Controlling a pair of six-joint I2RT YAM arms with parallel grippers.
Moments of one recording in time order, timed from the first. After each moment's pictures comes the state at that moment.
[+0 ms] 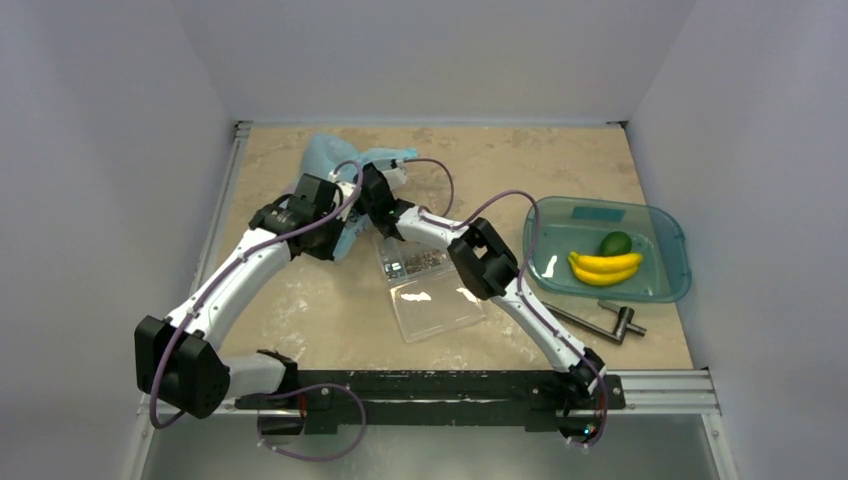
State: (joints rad) left arm -0.38 1.27 1.07 -0.85 -0.11 0.06; right arm 0.82 2.73 2.21 0.17 0.38 1.39
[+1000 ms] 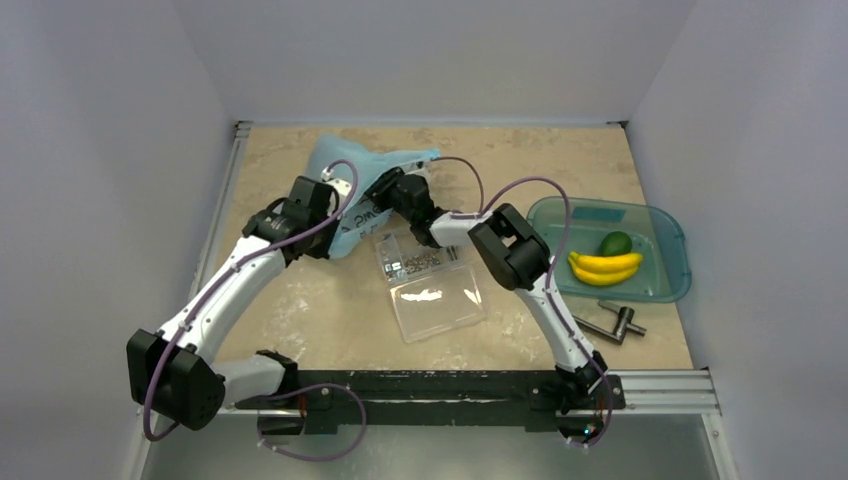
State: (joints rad) left arm -0.38 1.22 1.06 -0.82 -0.20 0.06; right arm 0.73 2.50 1.69 0.62 0.11 1.32
